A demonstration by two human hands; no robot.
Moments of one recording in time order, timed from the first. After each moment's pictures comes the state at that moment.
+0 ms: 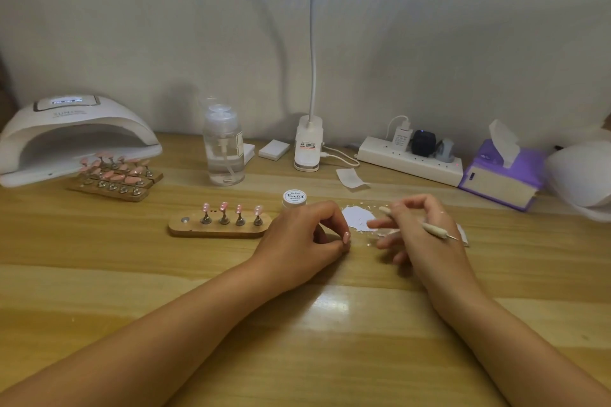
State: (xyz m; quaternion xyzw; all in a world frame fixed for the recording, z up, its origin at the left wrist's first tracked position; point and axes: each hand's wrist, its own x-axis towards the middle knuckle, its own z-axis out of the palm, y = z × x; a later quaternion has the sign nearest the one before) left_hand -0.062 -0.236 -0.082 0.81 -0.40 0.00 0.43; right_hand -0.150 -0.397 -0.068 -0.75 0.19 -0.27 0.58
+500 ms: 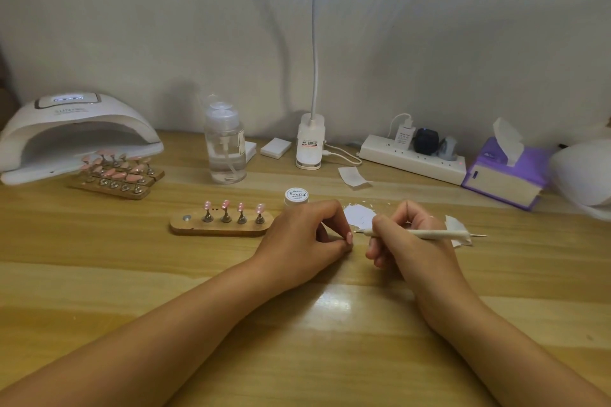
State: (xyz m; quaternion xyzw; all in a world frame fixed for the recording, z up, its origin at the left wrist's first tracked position) left_hand -0.064 -0.236 -0.078 0.81 -0.40 0.00 0.43; right_hand -0.157 -0.377 -0.064 -0.71 0.16 -0.21 0.65
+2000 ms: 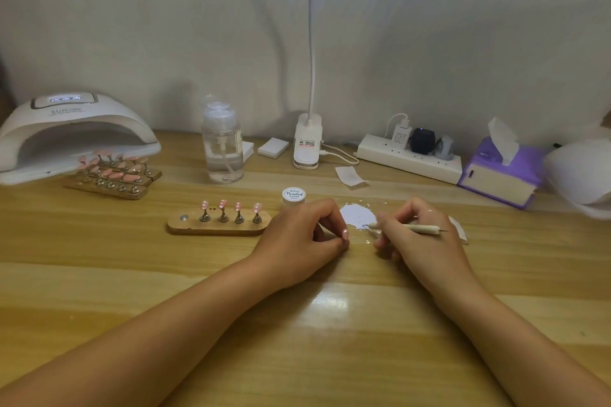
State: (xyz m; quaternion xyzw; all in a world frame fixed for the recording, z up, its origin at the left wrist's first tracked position) left_hand -0.062 -0.237 -0.080 0.81 -0.40 -0.01 0.43; right_hand -0.150 -0.403 -0.073 -0.82 0.21 -0.24 0.48
